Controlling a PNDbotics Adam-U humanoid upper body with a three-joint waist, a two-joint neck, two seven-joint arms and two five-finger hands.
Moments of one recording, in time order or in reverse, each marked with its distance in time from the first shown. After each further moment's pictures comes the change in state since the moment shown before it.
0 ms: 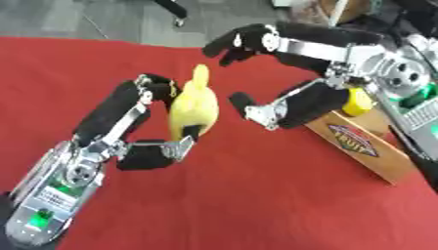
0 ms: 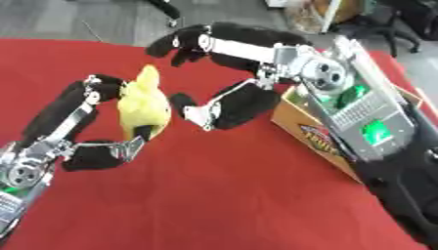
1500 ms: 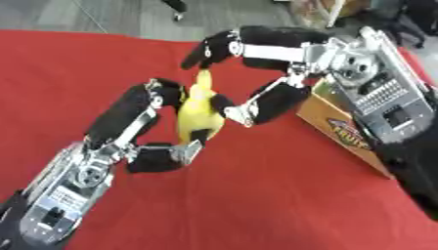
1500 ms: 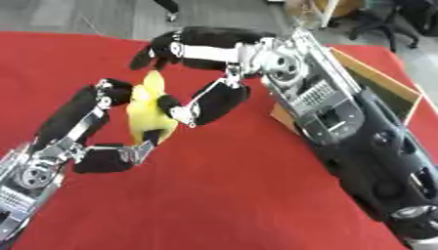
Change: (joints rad) left arm 0.003 -0.014 -0.029 0.043 -0.033 -0.023 0.040; right arm -0.032 0.070 -0.003 0.042 0.094 -0.070 0.092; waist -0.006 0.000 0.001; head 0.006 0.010
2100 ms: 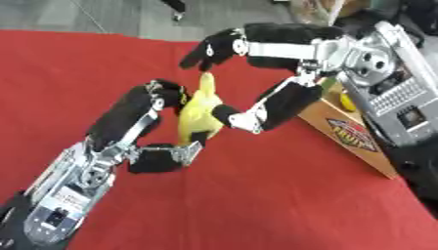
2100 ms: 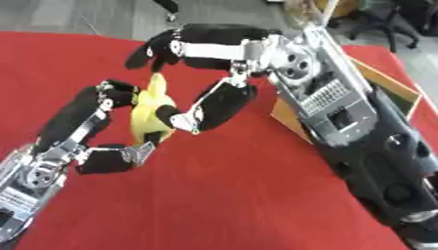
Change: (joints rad) left arm 0.000 -0.003 0.000 -0.001 -0.037 -0.016 0.006; right arm 0.011 -0.007 -0.011 -0.018 -0.009 0.006 0.034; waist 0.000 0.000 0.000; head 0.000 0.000
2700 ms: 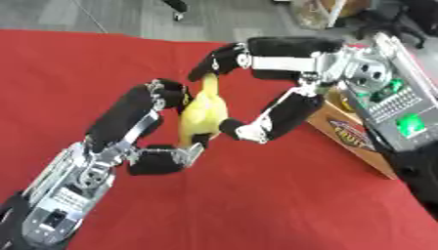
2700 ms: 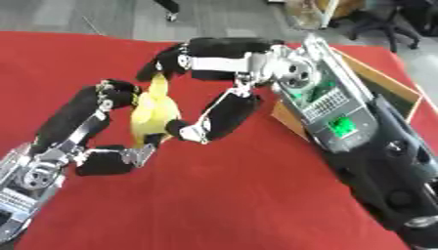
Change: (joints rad) left arm -0.001 0.000 -0.001 -0.029 -0.012 -0.017 -0.008; right arm 0.031 -0.020 0.016 -0.001 0.022 -0.020 0.018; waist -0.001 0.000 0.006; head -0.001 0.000
